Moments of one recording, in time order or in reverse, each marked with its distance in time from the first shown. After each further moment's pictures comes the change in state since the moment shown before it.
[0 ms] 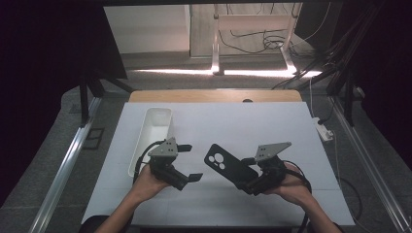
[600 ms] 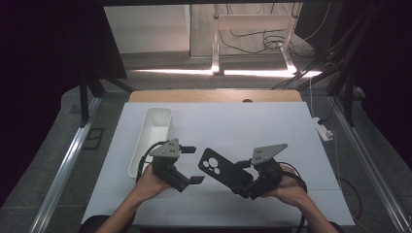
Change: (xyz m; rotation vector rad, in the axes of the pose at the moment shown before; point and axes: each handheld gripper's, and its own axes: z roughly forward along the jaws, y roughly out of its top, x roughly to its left) left arm 0.001 0.001 0.006 -0.012 -0.085 0.030; right arm 0.009 0.004 0.006 -0.030 0.080 -0.031
